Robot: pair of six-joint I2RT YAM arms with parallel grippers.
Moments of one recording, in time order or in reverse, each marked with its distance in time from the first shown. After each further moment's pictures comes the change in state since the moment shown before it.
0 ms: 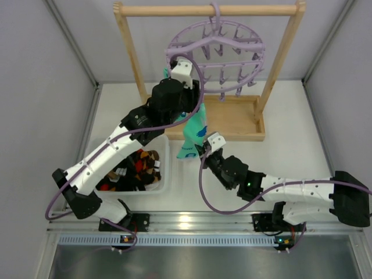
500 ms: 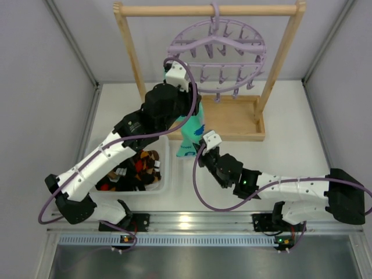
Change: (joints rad) left arm -0.042 -0.080 -0.039 0.011 -0.035 -0.026; right arm 0.000 0.059 0.057 -0.027 0.027 0.004
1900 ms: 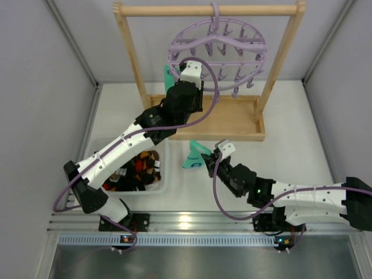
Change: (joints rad) left arm 0.002 0.156 0.039 0.049 -0.144 0.050; right arm 0.037 -0.181 -0.173 -0.034 -0.019 0.113
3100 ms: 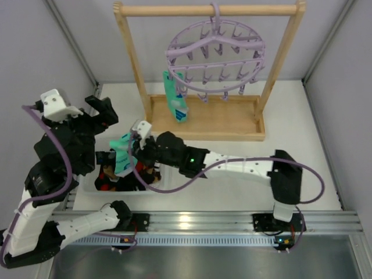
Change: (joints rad) left arm 0.002 -0.690 -0.144 -0.224 -0.509 -0.018; right arm -0.003 0.676 0.910 -0.253 -0.560 -0.010
